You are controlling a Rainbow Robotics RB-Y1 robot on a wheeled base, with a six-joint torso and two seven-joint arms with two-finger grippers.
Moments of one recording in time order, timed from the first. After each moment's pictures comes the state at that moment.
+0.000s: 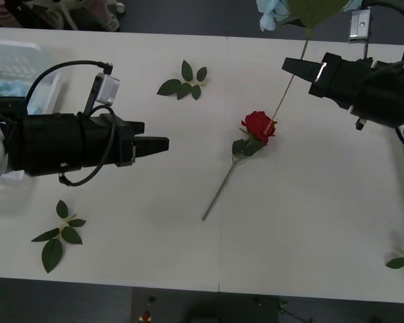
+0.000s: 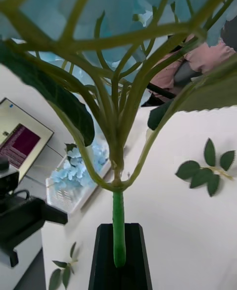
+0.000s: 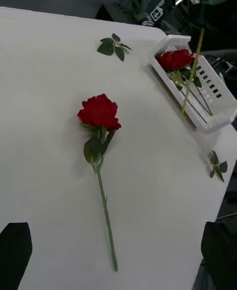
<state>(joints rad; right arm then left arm) -0.55 -0.94 0.47 -1.47 -2.63 0.66 2.58 -0.24 0.81 -0.23 -1.94 1.60 0.83 -1.93</state>
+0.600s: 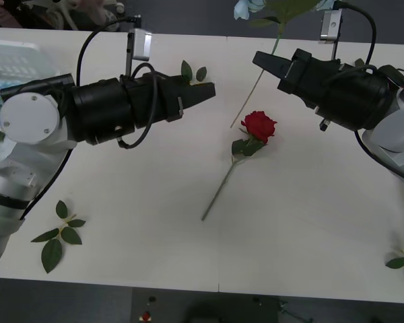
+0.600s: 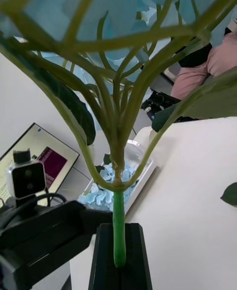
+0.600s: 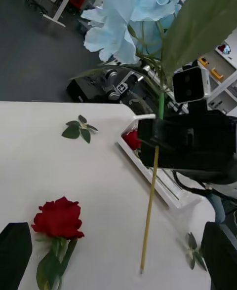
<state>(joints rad) -0.55 -0.78 0.44 -1.48 -2.60 0.63 2.58 -0.46 0.47 -0.24 -1.70 1.66 0.74 -2.12</state>
